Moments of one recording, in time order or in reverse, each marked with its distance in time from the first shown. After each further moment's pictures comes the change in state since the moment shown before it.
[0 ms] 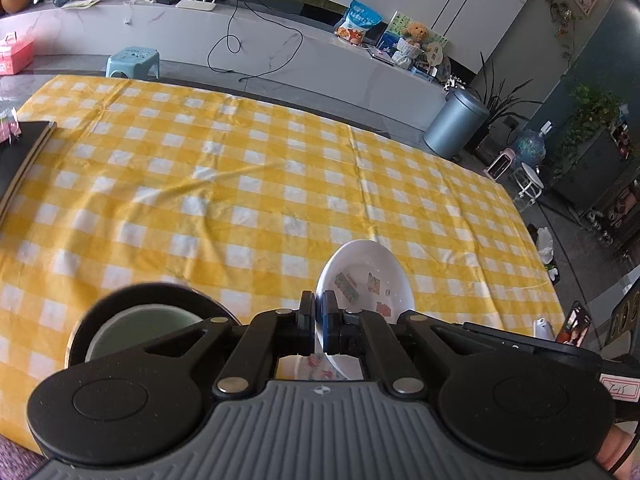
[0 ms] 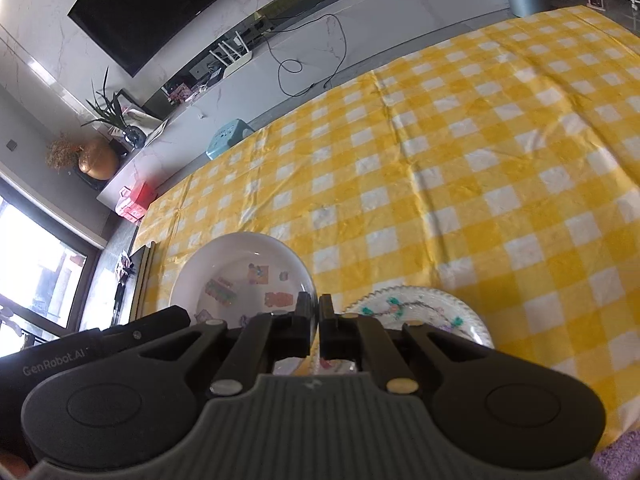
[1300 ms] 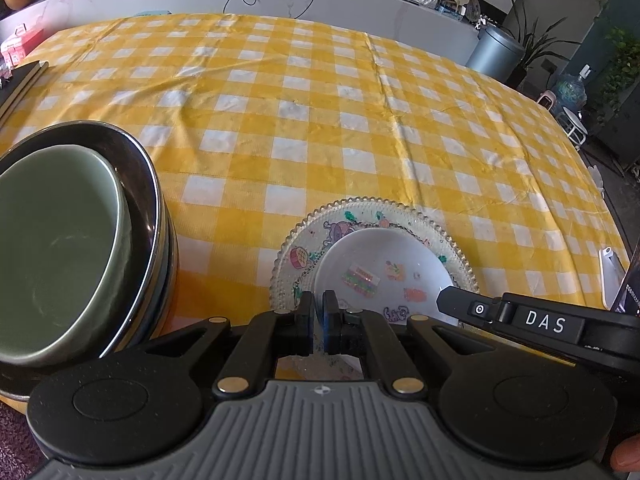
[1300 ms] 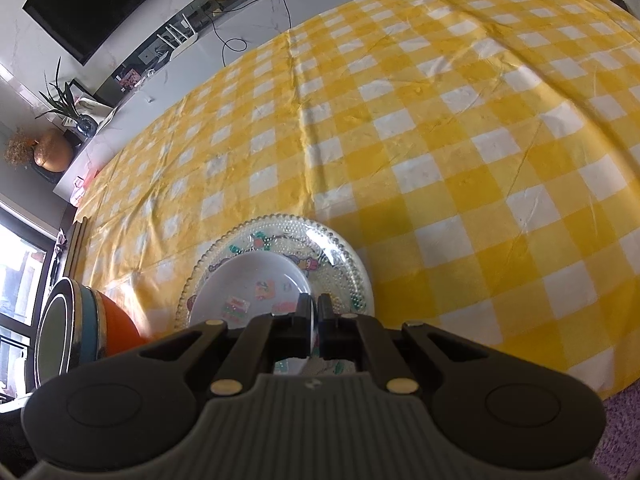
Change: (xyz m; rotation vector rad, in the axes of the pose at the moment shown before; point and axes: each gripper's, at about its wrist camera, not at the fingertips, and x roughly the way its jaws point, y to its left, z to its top) left arm 0.076 -0.030 -0.078 0.062 0.115 0.165; right arm 0.020 -0.075 -0.041 0.027 0.053 -0.123
